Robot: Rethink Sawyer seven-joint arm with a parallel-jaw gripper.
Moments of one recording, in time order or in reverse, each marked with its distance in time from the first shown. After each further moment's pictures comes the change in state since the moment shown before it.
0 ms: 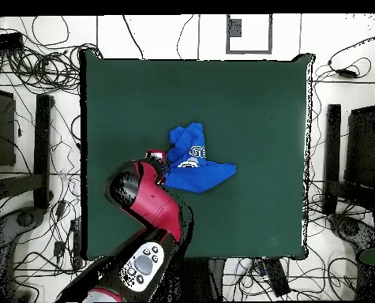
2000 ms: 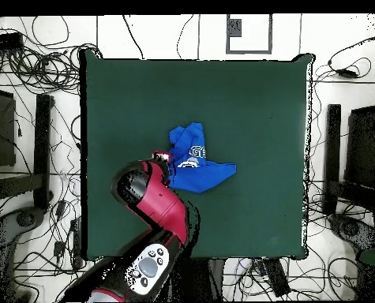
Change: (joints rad) arm -0.009 0.010 -0.029 0.000 0.040 0.074 0.000
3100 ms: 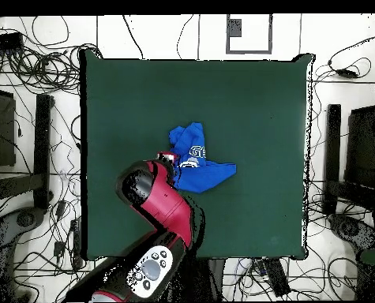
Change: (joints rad) arm -0.004 0.003 -0.034 0.000 0.000 0.031 0.000
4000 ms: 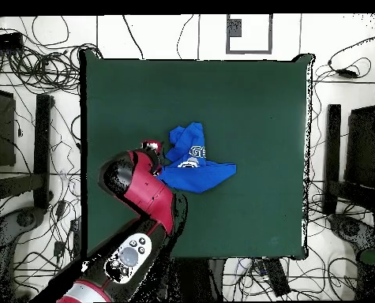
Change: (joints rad) arm 0.068 0.081 -0.027 -0.112 0.037 0.000 0.000
